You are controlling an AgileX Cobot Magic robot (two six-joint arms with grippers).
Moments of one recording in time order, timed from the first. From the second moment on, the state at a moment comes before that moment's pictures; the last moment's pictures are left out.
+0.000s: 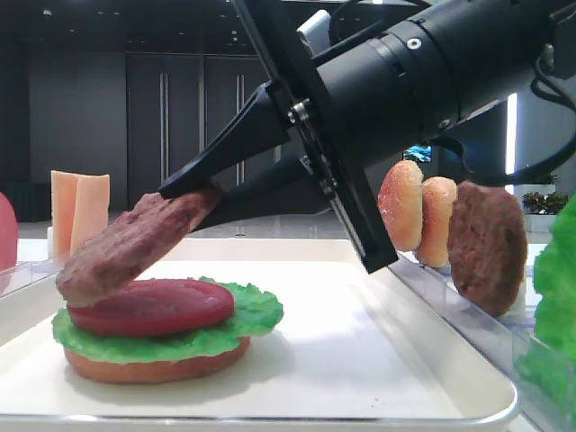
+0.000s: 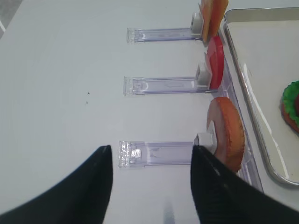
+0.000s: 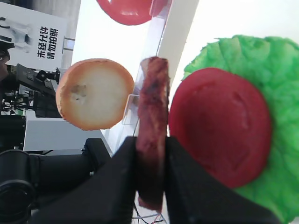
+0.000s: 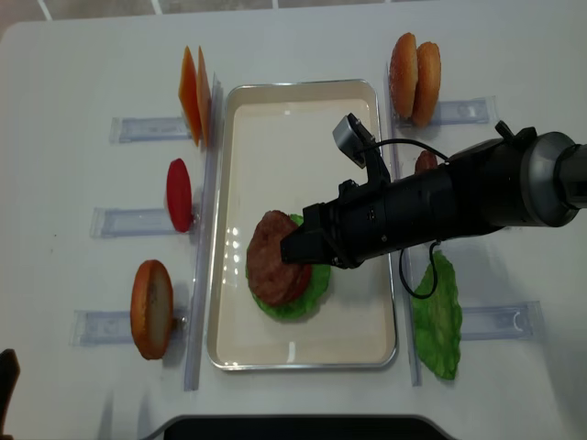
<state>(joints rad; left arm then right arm) 0.07 -0.02 -0.47 0.00 1.11 0.06 0.56 1.86 -0.82 1.80 0.86 -1.24</state>
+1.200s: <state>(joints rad) 0.07 -0.02 -0.47 0.00 1.11 0.06 0.56 1.73 -0.82 1.61 0.66 -1.16</state>
